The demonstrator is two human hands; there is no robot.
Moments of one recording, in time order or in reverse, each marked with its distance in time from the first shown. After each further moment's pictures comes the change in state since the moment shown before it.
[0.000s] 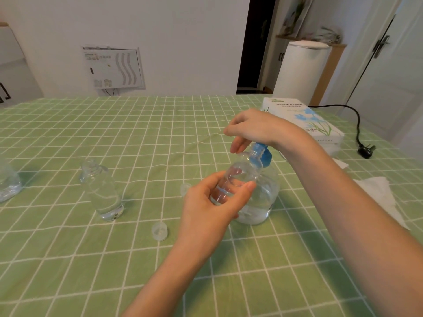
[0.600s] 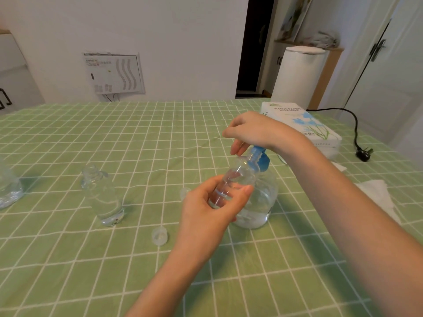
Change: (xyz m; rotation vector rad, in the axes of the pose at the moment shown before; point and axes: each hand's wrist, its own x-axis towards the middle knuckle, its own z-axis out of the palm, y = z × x) left_hand 0.000 0.002 0.000 0.012 0.002 0.007; right_hand -0.002 -0.004 -0.004 -0.020 0.028 -0.015
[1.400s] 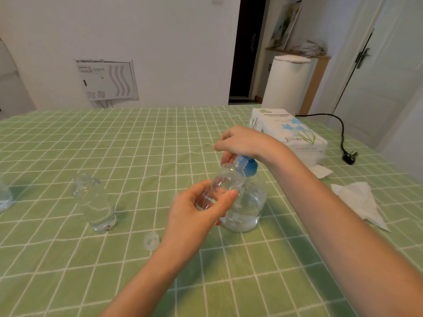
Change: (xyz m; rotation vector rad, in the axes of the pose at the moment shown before) left_hand 0.002 0.003 -0.006 0.045 -0.045 -0.025; right_hand 0.002 0.006 0.006 -0.039 -0.055 0.013
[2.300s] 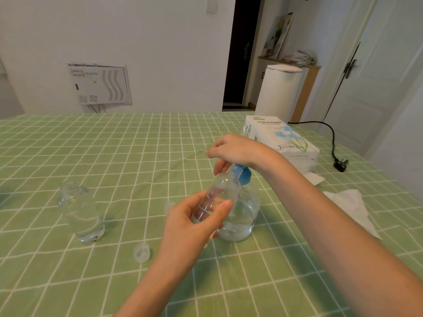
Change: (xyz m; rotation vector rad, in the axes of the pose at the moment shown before) left_hand -0.001 -0.001 0.005 -0.070 0.012 -0.033; right_hand 0.000 -0.002 0.000 0.038 -0.026 0.016
